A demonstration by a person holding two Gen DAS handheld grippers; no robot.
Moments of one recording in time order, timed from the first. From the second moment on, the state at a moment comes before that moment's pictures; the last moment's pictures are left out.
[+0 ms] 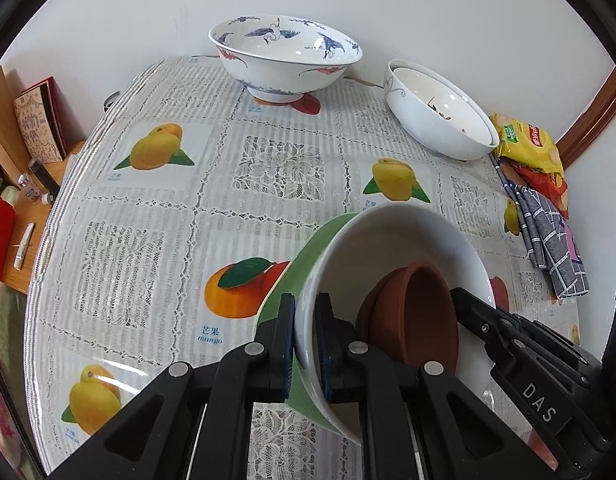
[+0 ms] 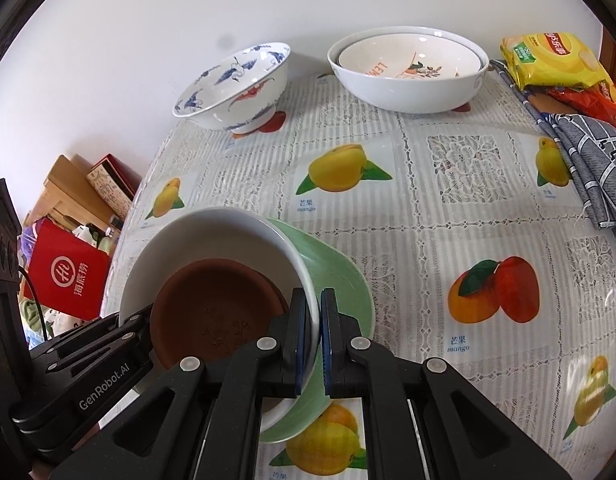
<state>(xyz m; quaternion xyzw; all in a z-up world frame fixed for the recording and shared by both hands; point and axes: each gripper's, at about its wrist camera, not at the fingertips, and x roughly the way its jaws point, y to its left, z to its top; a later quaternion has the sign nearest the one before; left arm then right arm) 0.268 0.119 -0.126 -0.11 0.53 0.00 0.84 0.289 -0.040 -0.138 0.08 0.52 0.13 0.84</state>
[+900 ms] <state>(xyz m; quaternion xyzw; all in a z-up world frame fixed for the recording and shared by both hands) 0.269 0.128 -0.138 -0.14 0.54 -0.02 0.83 0.297 -0.034 -0.144 0.06 0.53 0.14 0.84</state>
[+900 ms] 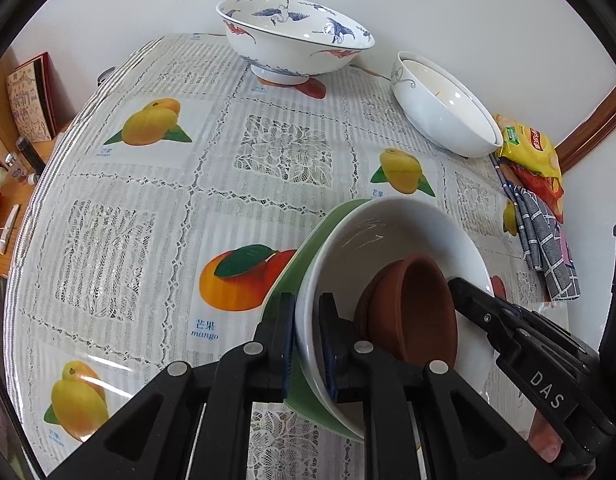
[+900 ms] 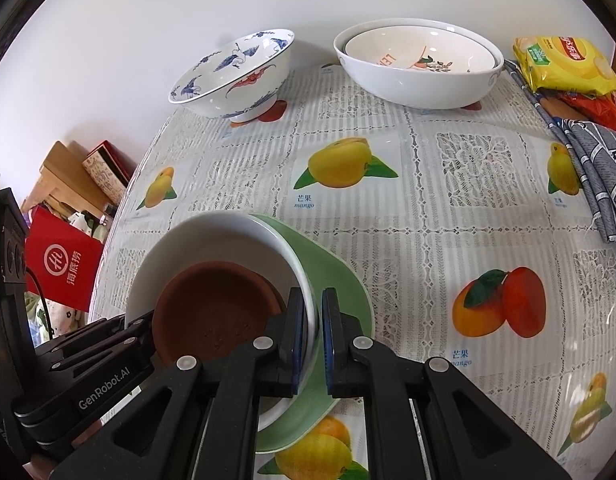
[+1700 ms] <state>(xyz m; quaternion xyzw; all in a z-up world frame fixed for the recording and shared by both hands) 0.215 0.124 -0.093 -0.11 0.51 -0.01 0.85 0.243 -0.048 -0.109 0.03 0.49 0.13 0.86</state>
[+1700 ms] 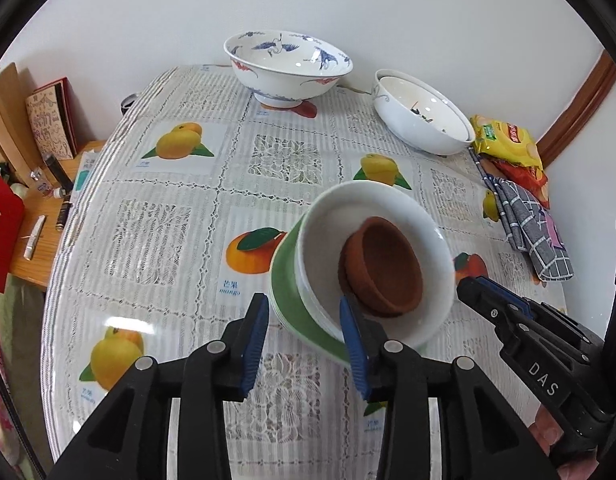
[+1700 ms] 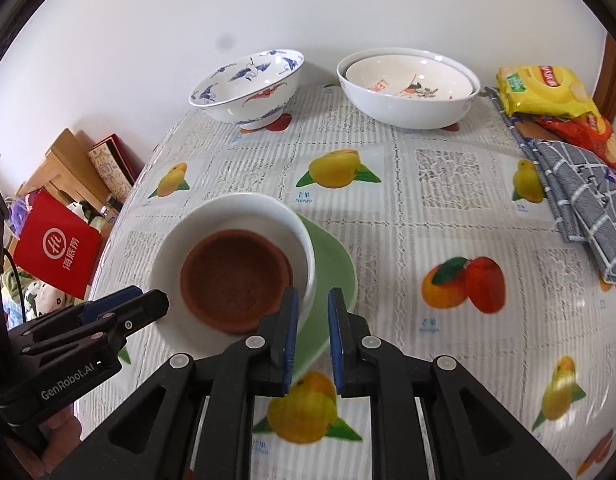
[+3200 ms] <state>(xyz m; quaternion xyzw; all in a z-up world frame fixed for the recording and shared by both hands) -0.008 0.008 0.028 0.00 0.34 -0.02 0.94 -0.022 -0.173 -0.007 0.03 0.37 -0.03 0.93</state>
